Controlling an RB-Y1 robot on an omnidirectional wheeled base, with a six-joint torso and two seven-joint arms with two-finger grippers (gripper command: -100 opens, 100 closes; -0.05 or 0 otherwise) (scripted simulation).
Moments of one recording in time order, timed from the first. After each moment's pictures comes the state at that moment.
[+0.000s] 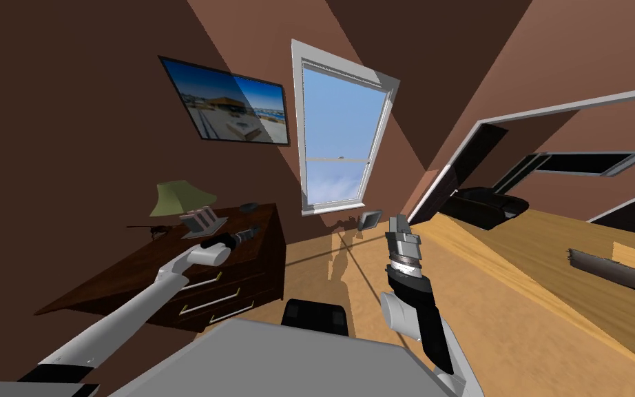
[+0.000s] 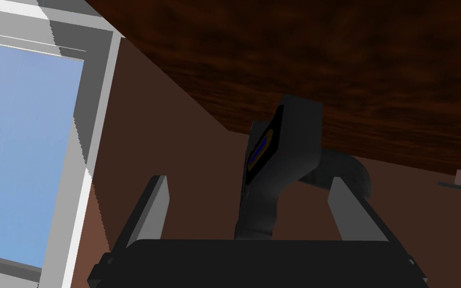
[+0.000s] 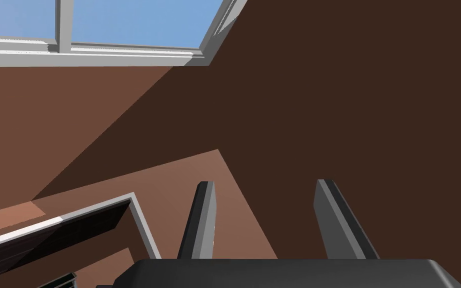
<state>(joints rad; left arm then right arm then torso) 0.12 0.82 0.05 -1.56 0.63 0.44 -1.12 0.46 0.00 -0.04 -2.27 0.07 -0.49 0.12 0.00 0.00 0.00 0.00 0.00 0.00</state>
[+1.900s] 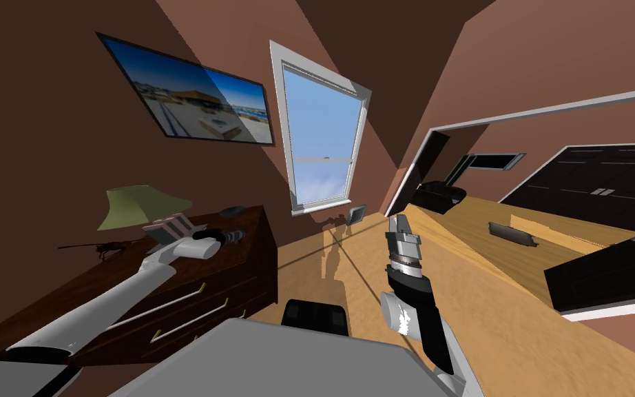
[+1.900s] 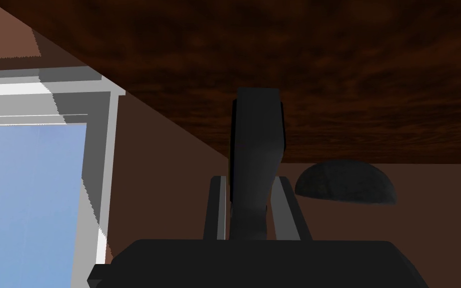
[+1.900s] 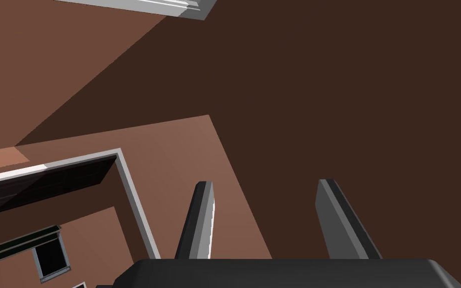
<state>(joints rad) 0.08 0.98 0.02 -1.44 0.69 0.59 -1.17 0.46 0.00 -0.04 -2.27 0.07 -0.49 0.12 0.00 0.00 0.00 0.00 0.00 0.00</state>
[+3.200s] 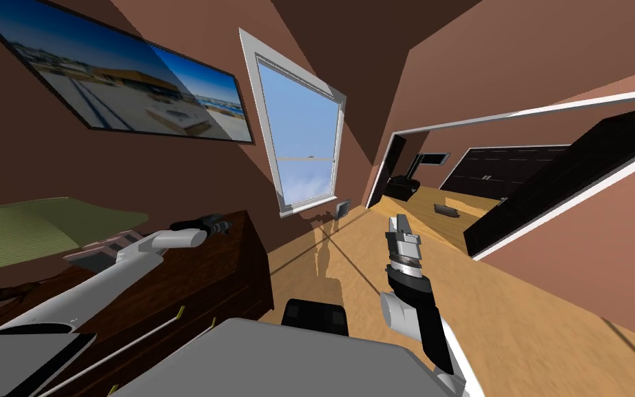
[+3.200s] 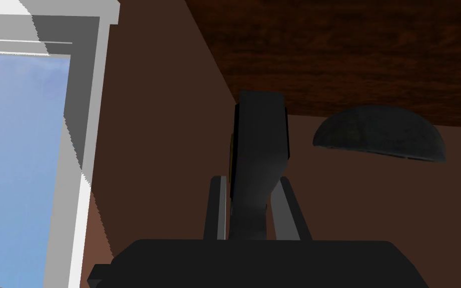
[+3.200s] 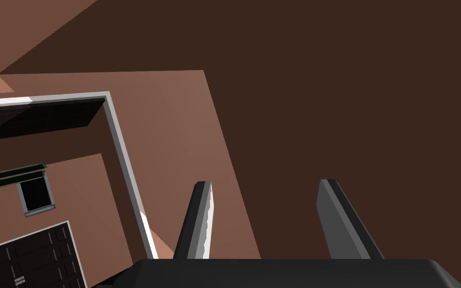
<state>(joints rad) -0.02 1.06 0.10 -1.23 0.79 0.53 -1.16 0.46 0.00 -0.04 -2.27 0.07 -0.49 0.12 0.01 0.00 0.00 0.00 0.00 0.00</state>
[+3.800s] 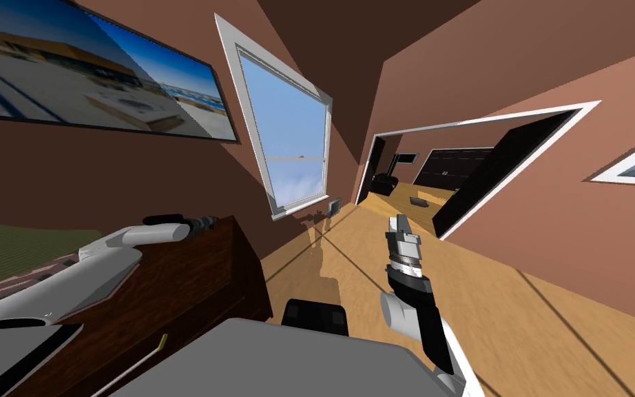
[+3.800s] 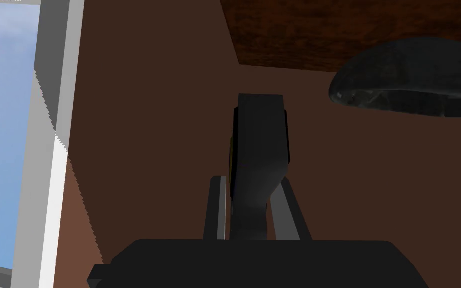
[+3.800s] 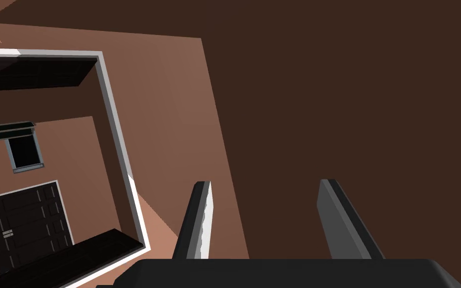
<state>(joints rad) -0.03 1.14 0.17 -1.11 0.84 0.52 -1.14 0.46 0.00 -0.04 -2.27 0.07 -0.49 0.12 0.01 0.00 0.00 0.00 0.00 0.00</state>
